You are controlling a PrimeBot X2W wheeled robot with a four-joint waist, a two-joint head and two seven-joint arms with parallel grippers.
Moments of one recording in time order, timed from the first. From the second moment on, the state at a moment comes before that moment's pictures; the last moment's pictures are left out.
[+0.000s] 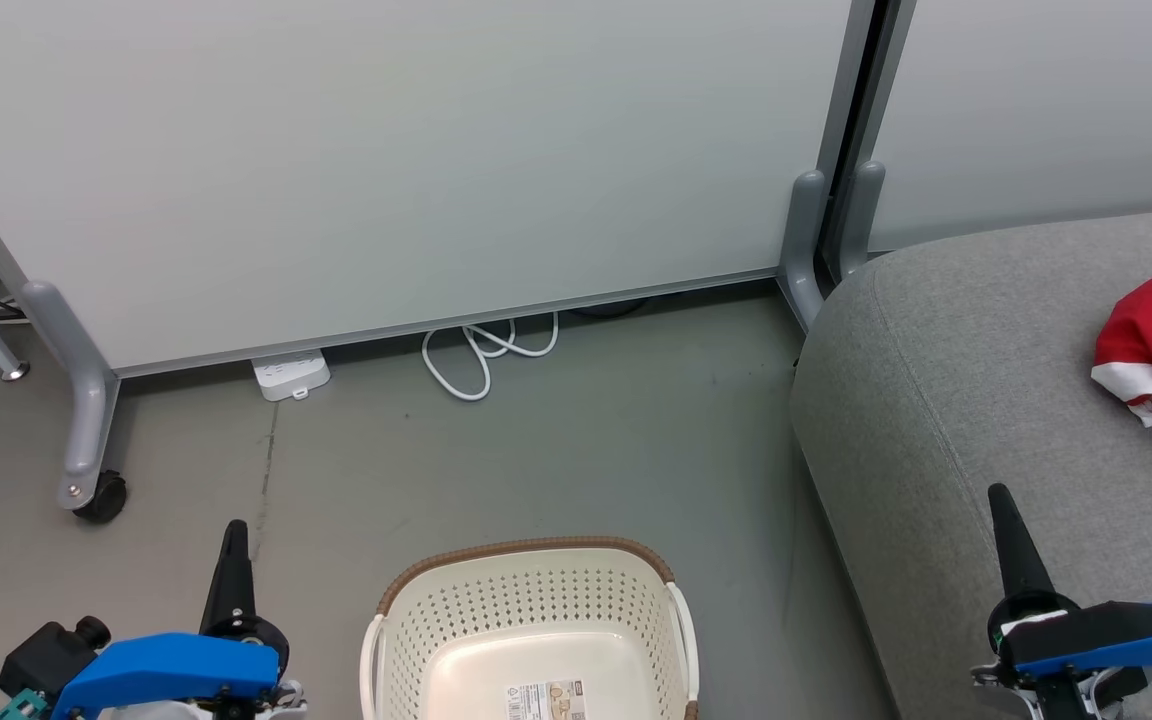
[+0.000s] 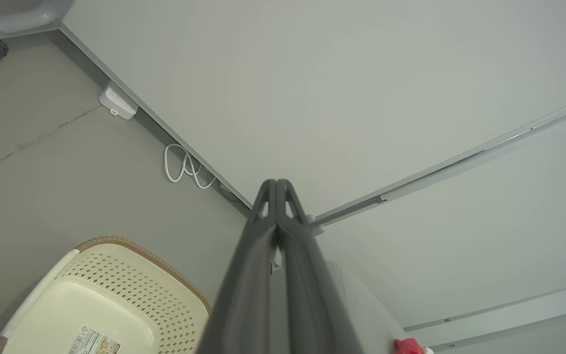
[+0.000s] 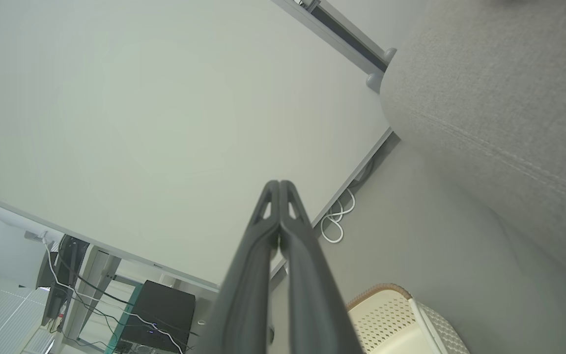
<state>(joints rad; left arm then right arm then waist) -0.05 0.05 0.06 0.29 -1.05 -0.12 -0.03 -0.07 -0.06 -0.08 0.27 1.05 0.13 -0.03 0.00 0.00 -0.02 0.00</state>
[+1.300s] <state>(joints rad) -0.08 0.05 0.09 0.26 -1.42 -0.12 0.07 -0.09 -0.06 -0.10 0.26 1.42 0.13 0.07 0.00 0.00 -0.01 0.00</state>
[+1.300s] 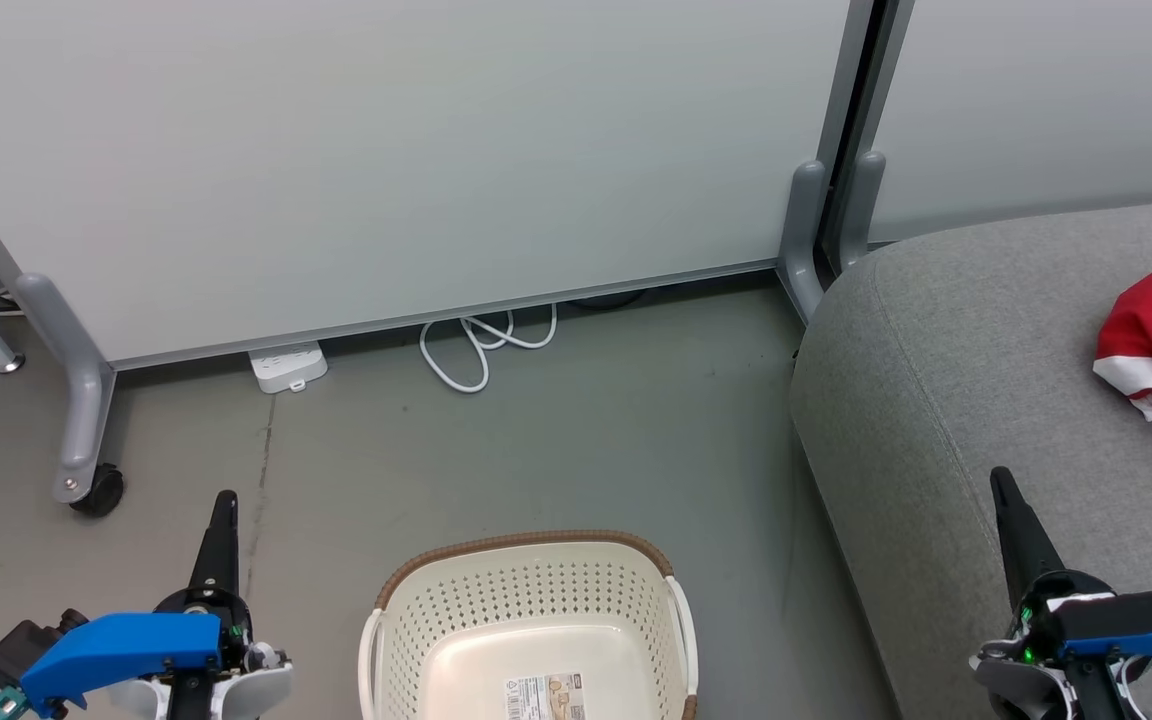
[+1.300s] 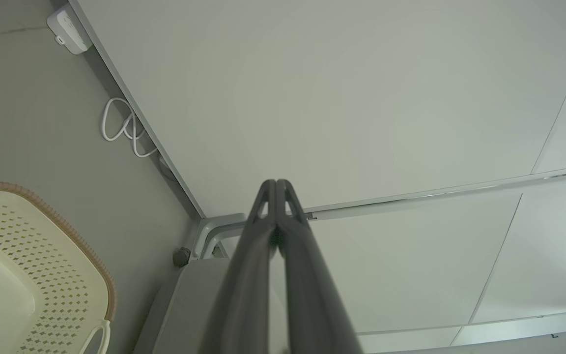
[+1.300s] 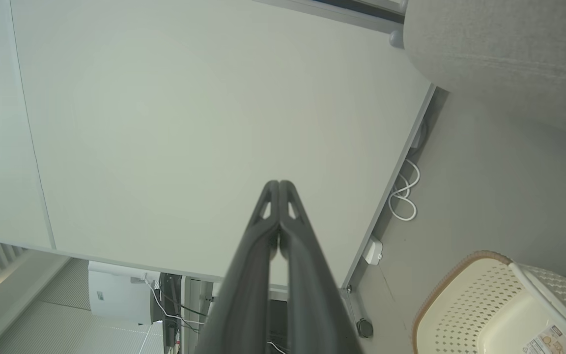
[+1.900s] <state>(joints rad) -0.10 0.05 0.11 0.25 -1.55 -0.13 0.10 -0.10 -0.05 -0.11 0.25 1.55 0.13 0.10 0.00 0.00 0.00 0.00</state>
